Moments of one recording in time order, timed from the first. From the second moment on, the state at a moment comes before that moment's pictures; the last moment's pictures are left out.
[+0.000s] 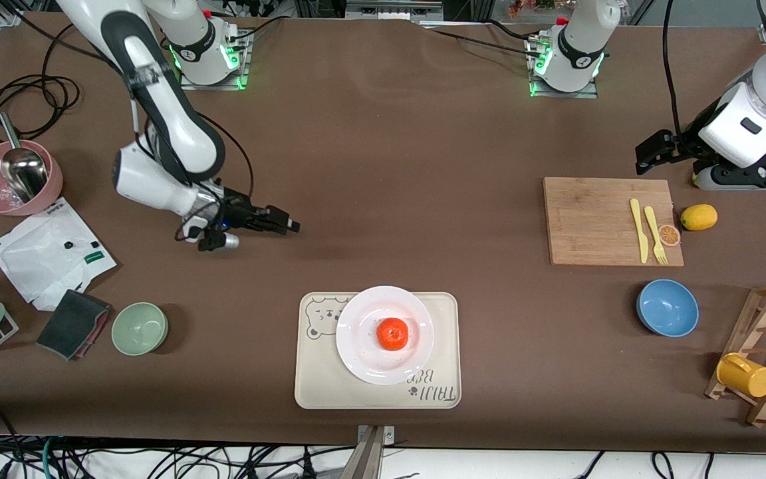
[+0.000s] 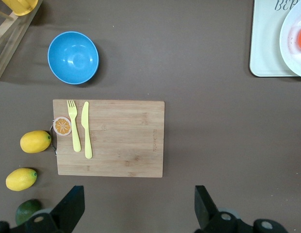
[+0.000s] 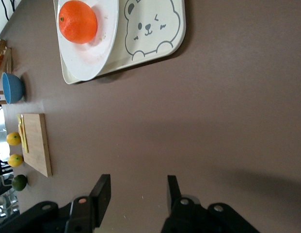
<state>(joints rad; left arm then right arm) -0.02 0.02 -0.09 -1.62 0.00 1.57 -0.13 0.20 0.28 0.12 -2.17 1.07 2.40 -0.48</state>
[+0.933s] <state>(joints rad) -0.02 0.02 -0.09 -1.62 0.00 1.57 -0.13 0.19 0.07 -0.16 -1.81 0.22 1.68 -0.40</state>
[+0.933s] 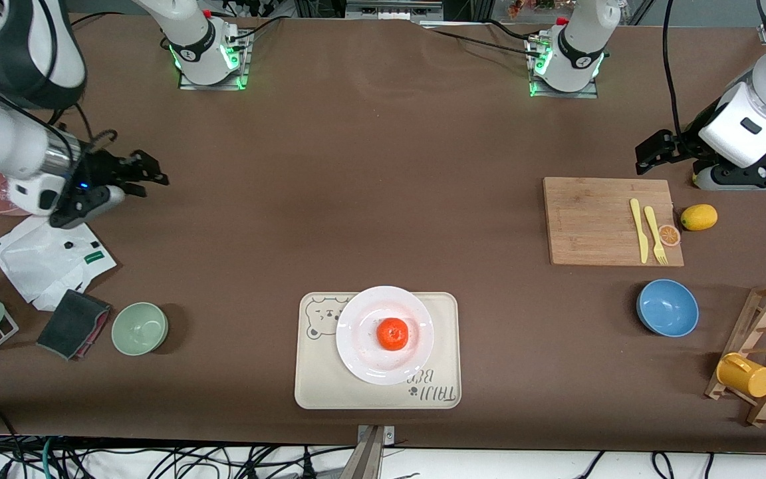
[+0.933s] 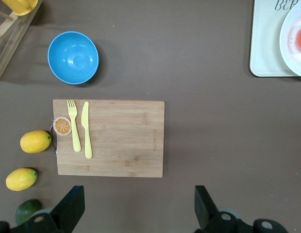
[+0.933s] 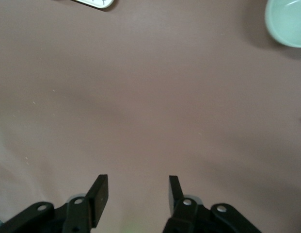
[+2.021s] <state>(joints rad) -0.02 0.02 -0.09 -1.62 0.00 1.57 -0.13 0.19 0.05 -0.06 -1.52 -0.02 1.45 -0.04</state>
